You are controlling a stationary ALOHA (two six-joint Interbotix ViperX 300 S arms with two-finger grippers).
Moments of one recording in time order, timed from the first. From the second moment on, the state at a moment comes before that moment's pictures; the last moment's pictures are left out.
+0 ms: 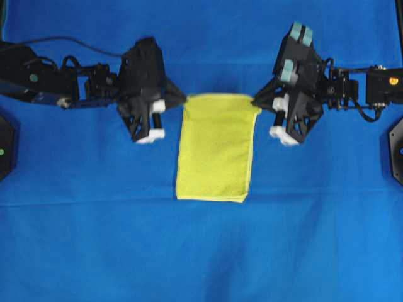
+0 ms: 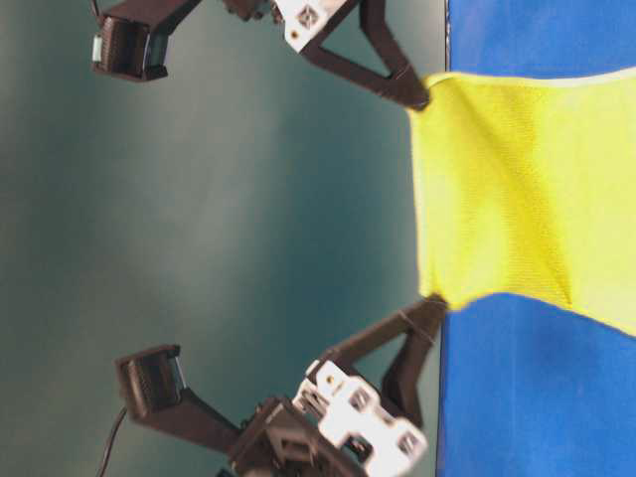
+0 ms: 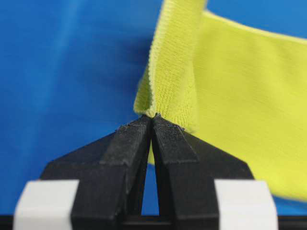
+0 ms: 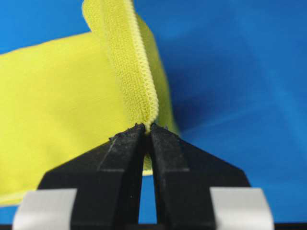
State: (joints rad) left arm 0.16 -0.03 0.75 -0.02 -0.15 0.08; right arm -0.16 -0.24 0.84 -0.26 0.13 0.43
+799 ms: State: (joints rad) left arm -0.14 0.07 0.76 -0.02 -0.06 -0.01; right arm 0.09 -0.07 0.81 -0.10 0.12 0.43
